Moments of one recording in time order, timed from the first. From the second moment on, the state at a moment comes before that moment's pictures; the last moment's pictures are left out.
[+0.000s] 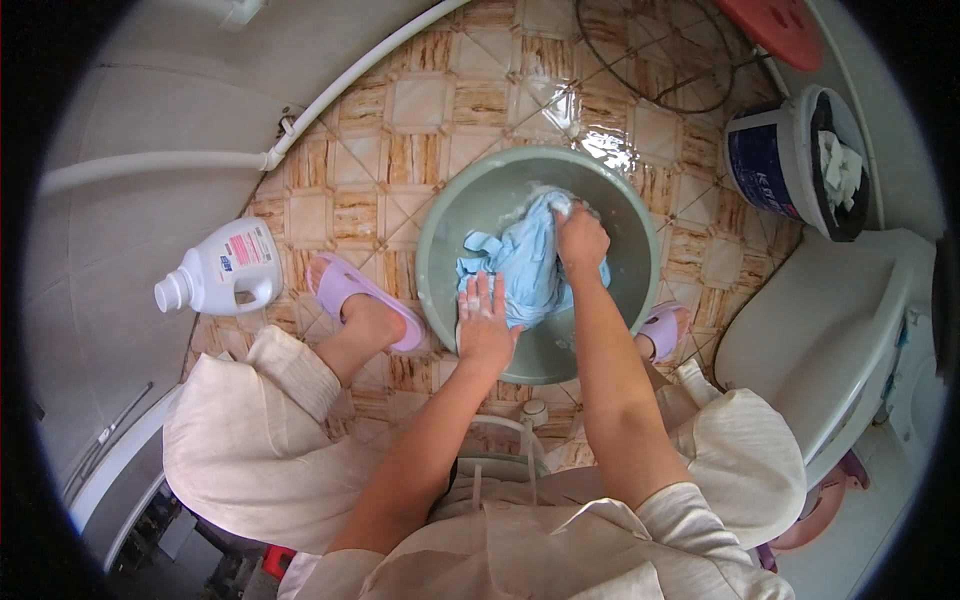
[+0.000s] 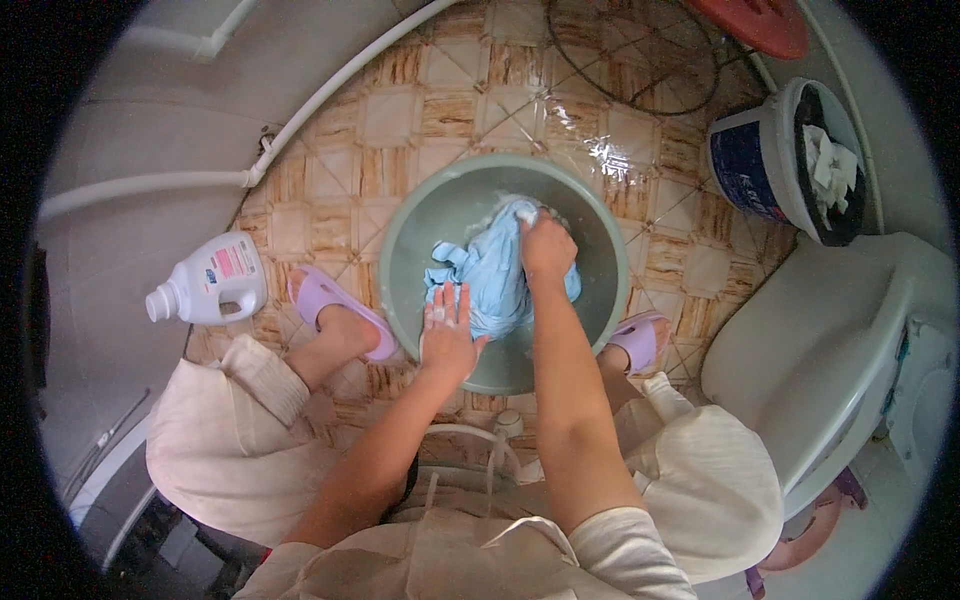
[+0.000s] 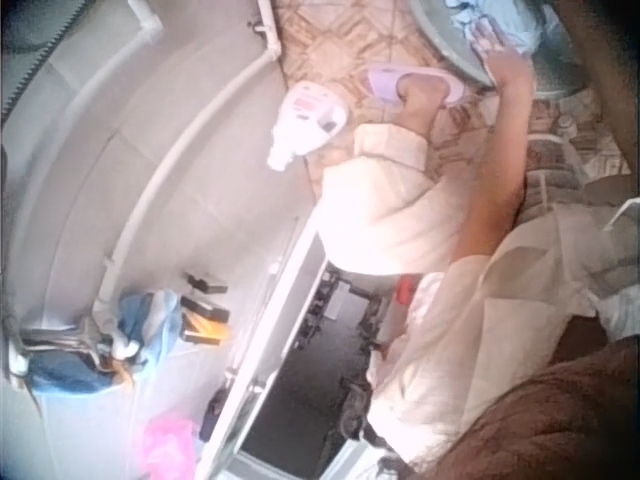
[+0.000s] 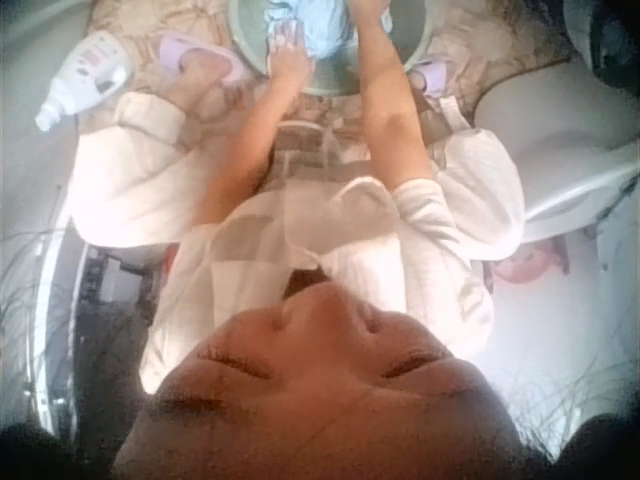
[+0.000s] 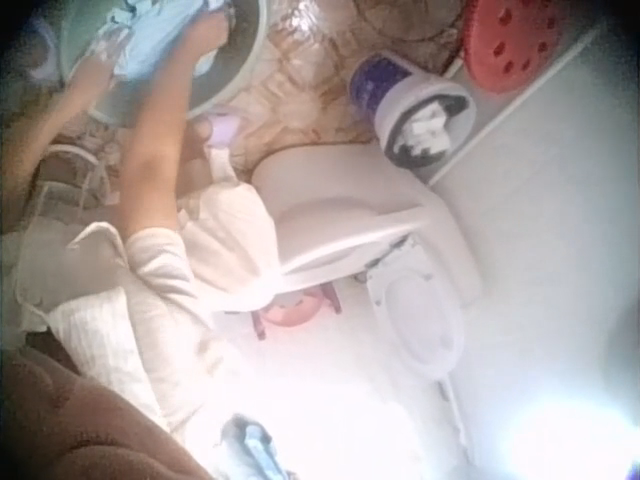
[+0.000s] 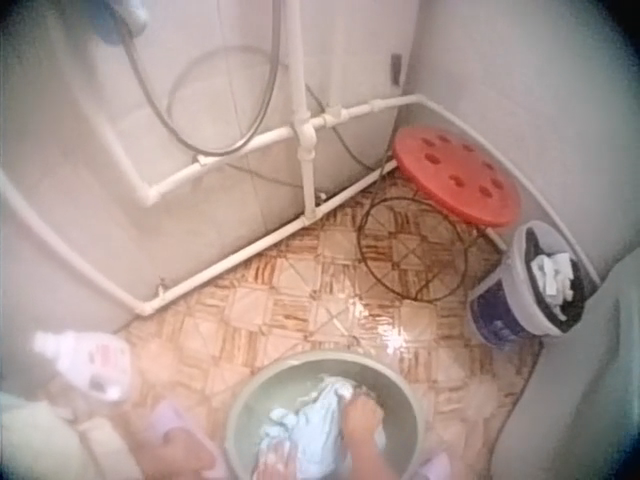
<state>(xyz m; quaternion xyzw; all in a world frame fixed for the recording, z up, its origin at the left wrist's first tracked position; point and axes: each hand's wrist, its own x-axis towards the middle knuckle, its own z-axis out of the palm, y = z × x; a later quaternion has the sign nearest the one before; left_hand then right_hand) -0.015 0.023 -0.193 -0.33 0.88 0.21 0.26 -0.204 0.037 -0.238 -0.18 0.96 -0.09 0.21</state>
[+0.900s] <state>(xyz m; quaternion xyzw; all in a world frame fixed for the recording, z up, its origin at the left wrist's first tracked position) -0.036 0.009 -0.216 -0.36 0.86 0.26 0.26 -0.184 0.019 -0.246 -0.11 0.92 -0.17 0.33</state>
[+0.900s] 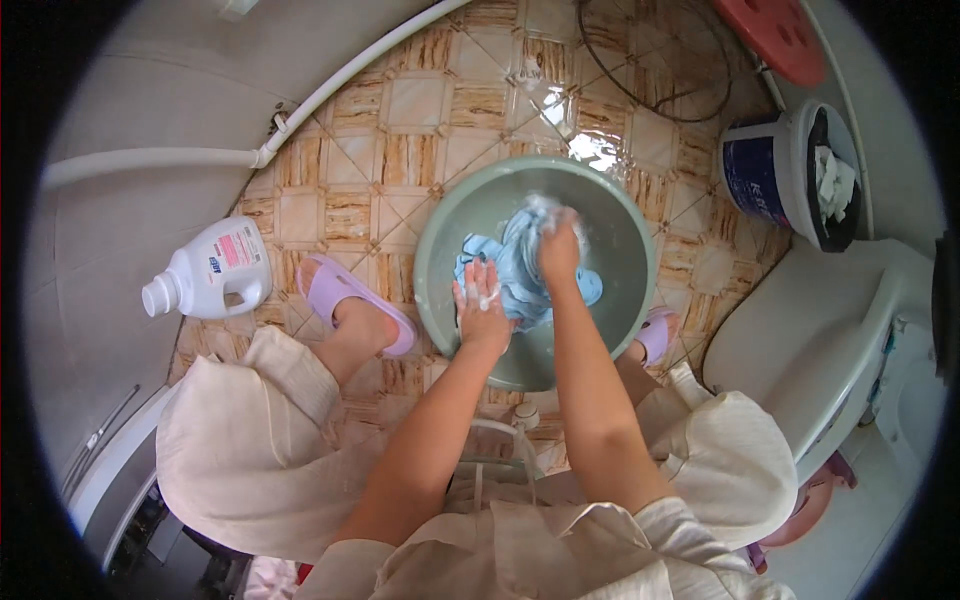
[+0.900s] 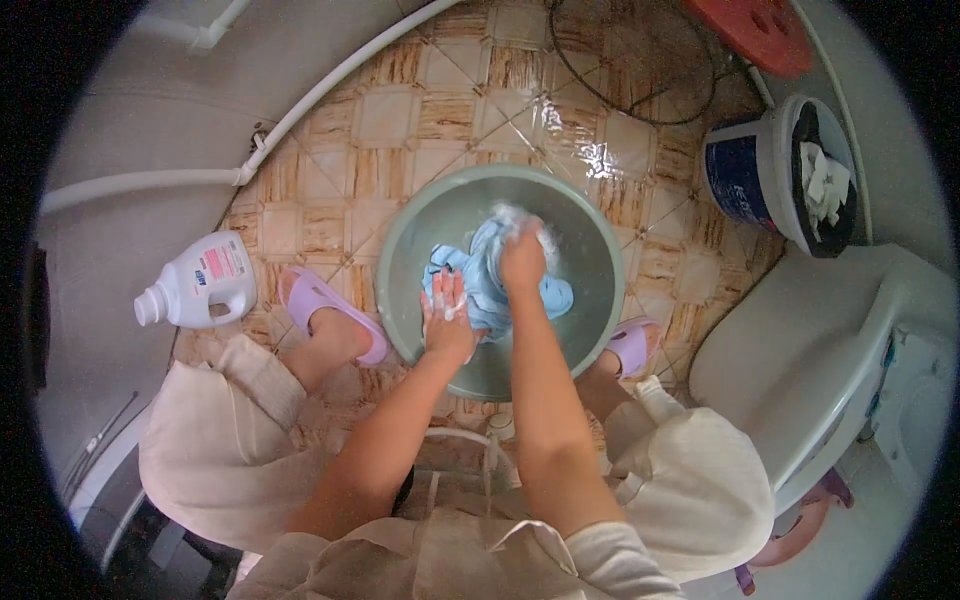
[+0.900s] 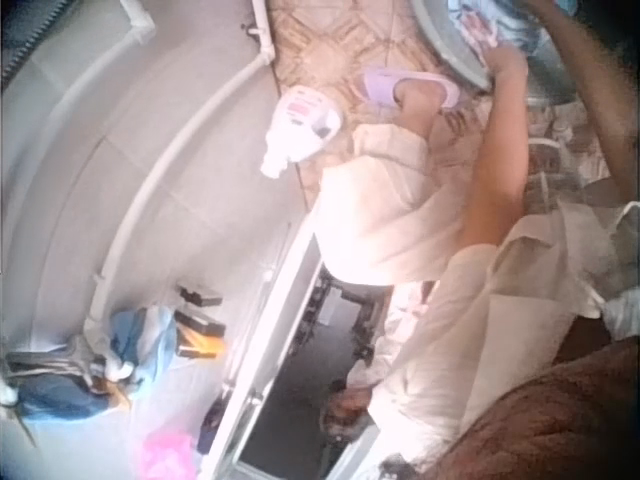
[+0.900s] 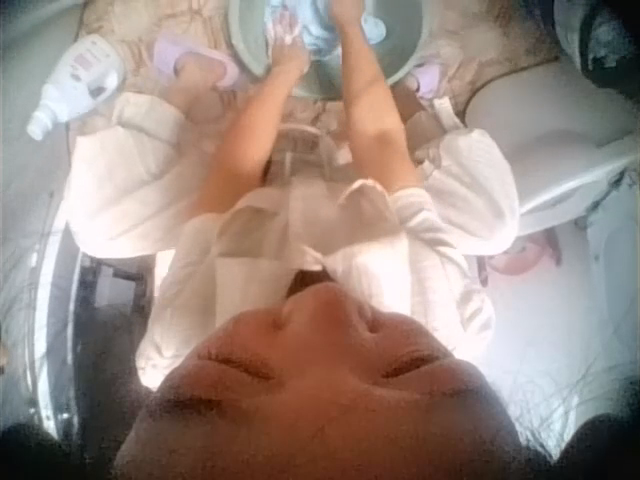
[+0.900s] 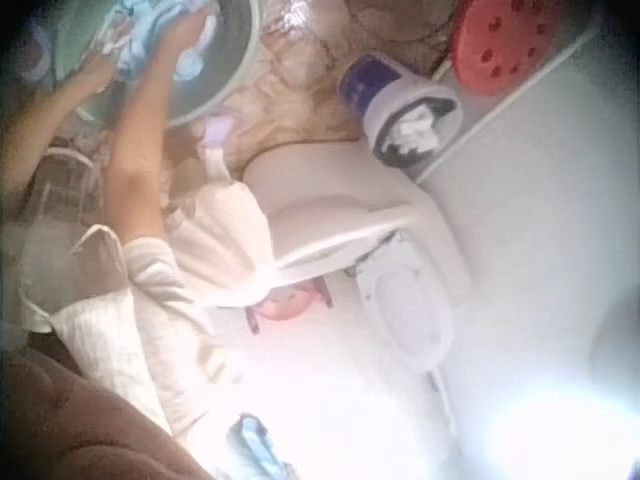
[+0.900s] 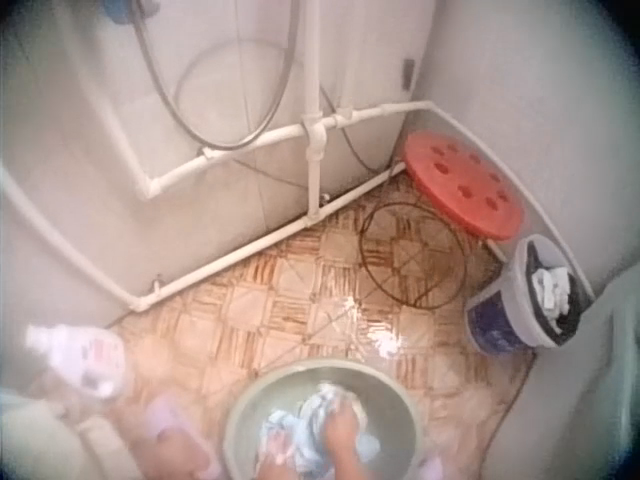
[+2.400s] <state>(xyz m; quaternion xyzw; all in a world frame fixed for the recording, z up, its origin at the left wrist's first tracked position) -0.007 -0.042 -0.180 -0.52 0.42 0.74 -0.07 -0.216 0.102 -0.200 0.12 0.52 -0.74 0.41</state>
